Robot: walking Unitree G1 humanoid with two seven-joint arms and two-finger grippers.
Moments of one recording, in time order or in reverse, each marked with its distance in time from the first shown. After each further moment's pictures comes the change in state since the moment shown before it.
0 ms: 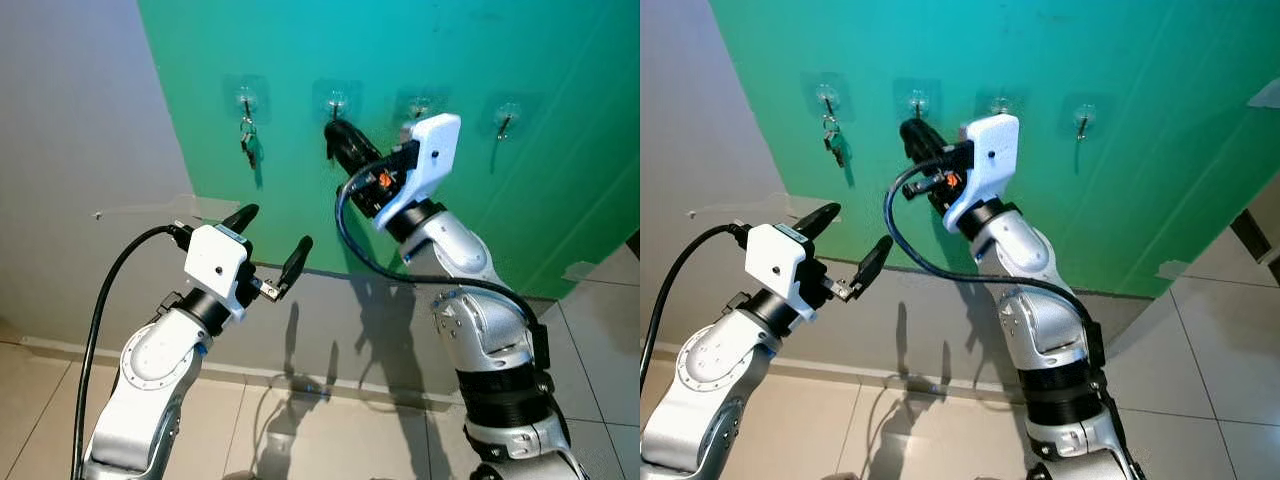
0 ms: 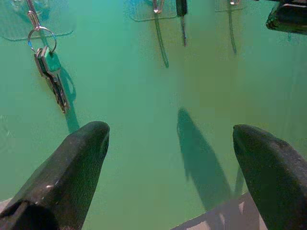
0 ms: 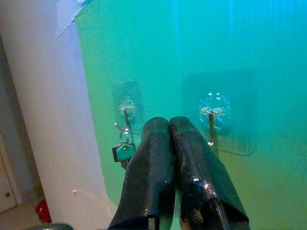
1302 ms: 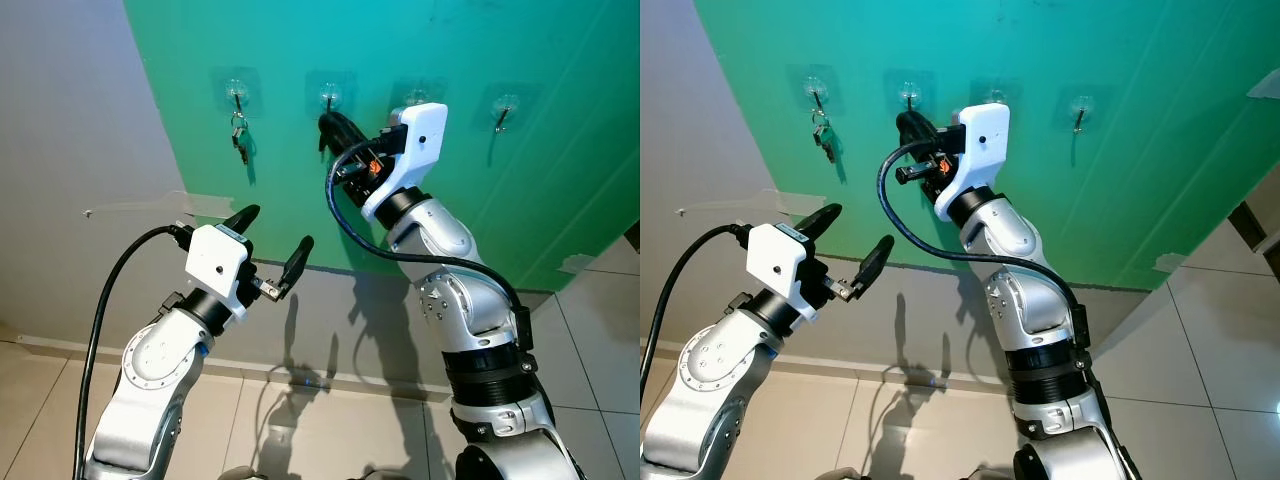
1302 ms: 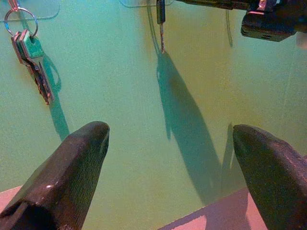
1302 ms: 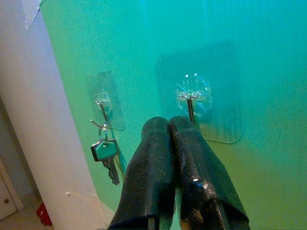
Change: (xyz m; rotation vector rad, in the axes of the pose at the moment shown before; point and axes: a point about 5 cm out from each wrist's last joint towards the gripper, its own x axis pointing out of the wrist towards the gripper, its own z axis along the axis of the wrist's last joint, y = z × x) left arm 0.001 -0.001 0.000 -0.014 -0.001 0.001; right arm 0.016 -0.001 -0.004 0.046 0.018 -0.022
